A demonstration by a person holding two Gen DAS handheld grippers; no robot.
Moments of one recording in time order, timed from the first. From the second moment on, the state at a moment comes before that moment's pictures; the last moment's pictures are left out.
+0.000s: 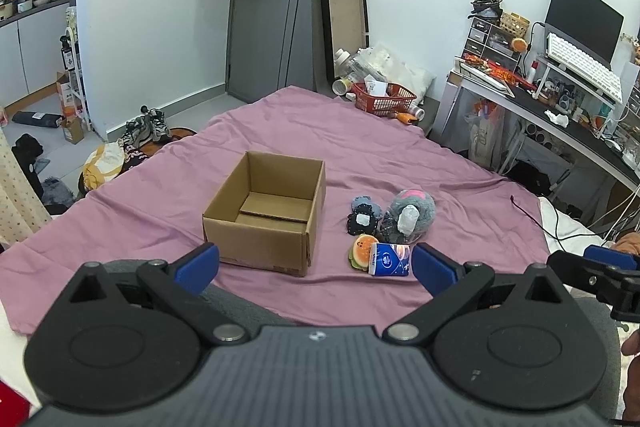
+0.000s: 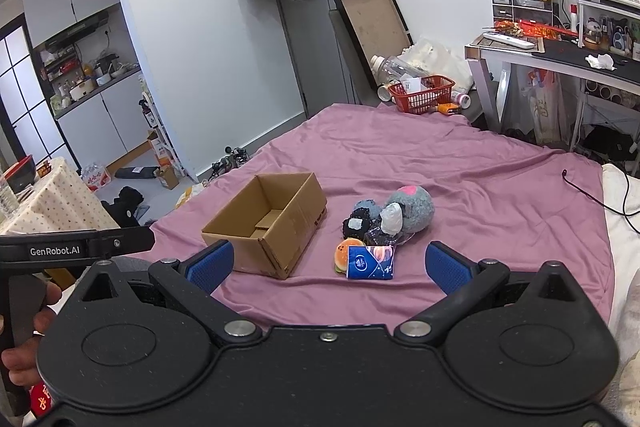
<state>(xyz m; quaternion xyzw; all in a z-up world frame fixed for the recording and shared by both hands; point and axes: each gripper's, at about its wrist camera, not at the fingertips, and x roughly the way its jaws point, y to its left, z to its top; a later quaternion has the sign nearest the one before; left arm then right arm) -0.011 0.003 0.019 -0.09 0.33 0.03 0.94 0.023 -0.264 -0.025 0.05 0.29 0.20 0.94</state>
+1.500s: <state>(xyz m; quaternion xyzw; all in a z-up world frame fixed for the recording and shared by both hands) 0.002 -0.008 0.007 -0.07 0.33 0.03 0.94 0.045 -0.269 -0.045 0.06 0.31 0.20 0.93</state>
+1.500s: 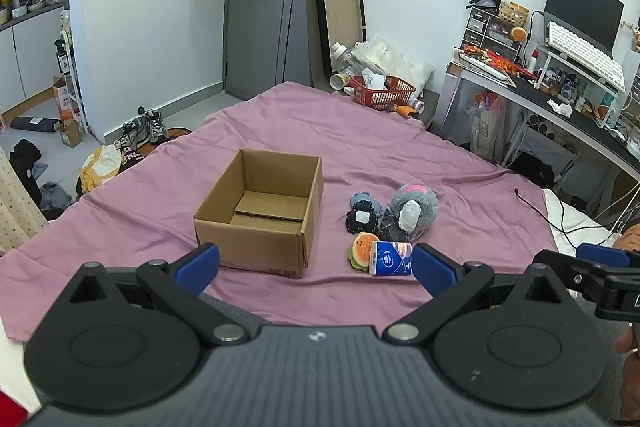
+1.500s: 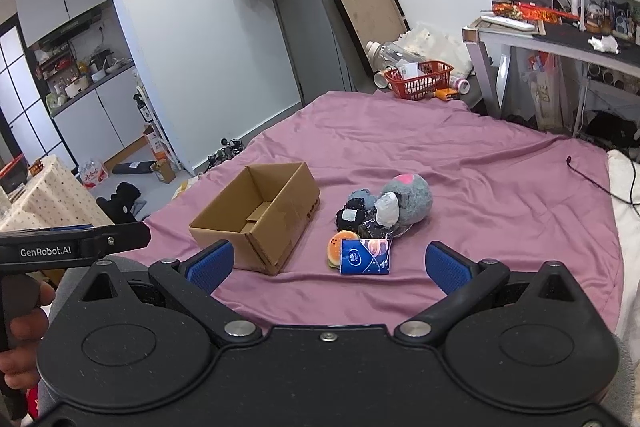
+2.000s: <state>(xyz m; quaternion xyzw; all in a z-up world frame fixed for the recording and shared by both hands) 0.037 -0.015 -0.016 -0.09 0.34 0.03 0.94 0.076 -0.290 -0.062 0.09 0.32 0.19 0.92</state>
